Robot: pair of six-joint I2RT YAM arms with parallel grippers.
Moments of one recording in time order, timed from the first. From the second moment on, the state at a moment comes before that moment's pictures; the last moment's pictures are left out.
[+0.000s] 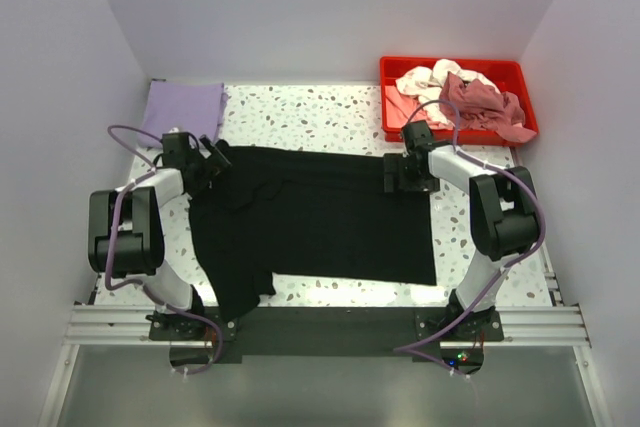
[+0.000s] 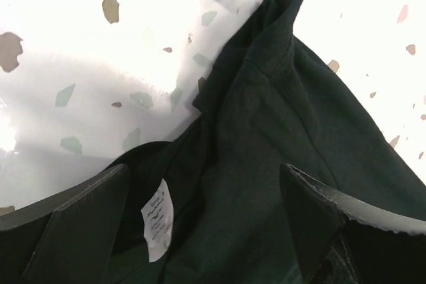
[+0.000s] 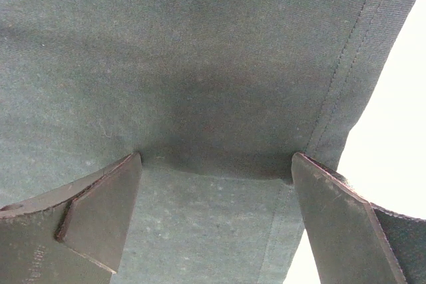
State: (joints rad) left arm 0.11 1.66 0.85 -0.04 0.10 -0.64; right arm 0.24 1.81 1.14 -0.53 0.08 0.23
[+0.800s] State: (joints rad) left arm 0.11 1.58 0.85 -0.22 -0.19 -0.67; right arm 0.21 1.81 1.14 -0.54 0.07 0.22
